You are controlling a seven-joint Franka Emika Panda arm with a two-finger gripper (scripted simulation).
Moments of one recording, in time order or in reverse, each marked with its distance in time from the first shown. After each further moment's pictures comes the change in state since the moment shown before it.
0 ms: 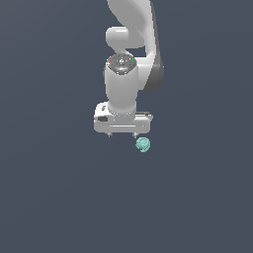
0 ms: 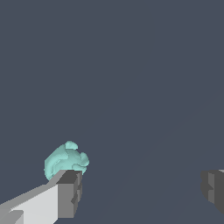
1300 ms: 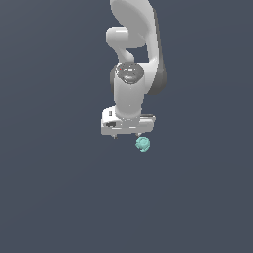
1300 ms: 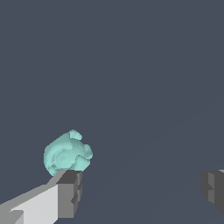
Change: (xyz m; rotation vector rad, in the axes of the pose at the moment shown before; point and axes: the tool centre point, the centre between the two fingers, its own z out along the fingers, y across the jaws) arm -0.011 -0.017 0.021 -0.010 -0.034 -0.119
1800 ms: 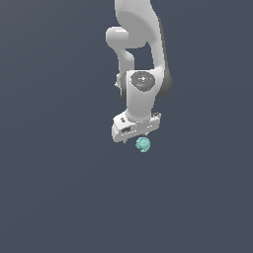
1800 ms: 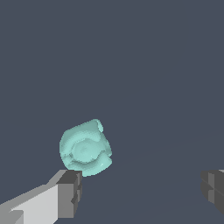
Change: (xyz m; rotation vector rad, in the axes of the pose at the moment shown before) arm -0.009 -0.040 0.030 0.007 0.006 -0.271
